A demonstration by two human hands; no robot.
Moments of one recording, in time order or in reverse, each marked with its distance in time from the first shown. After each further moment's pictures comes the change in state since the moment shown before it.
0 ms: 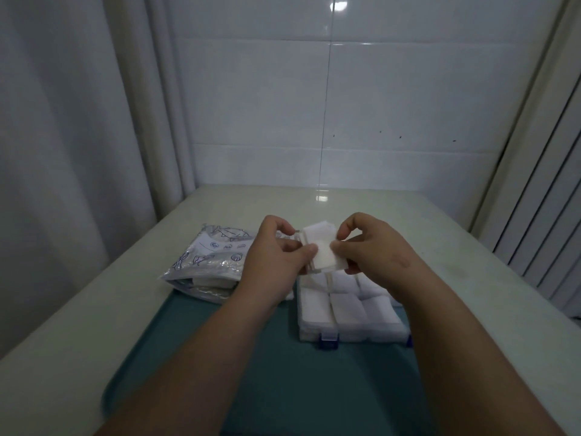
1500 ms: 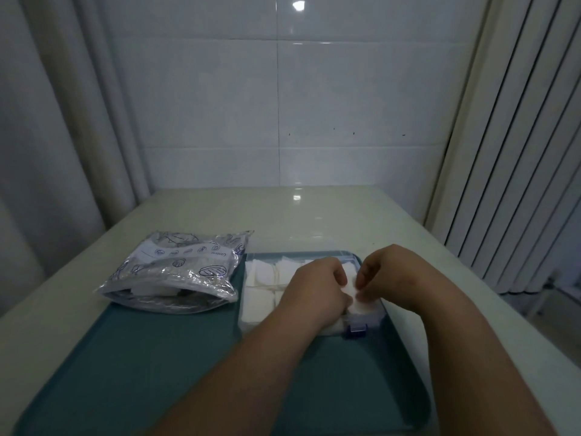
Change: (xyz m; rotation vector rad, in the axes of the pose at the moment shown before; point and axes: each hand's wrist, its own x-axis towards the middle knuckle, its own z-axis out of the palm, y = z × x) left_hand -0.034 0.018 0.115 0.670 -0.402 0.007; right_hand -0.033 0.052 -0.076 -0.488 -0.116 0.326
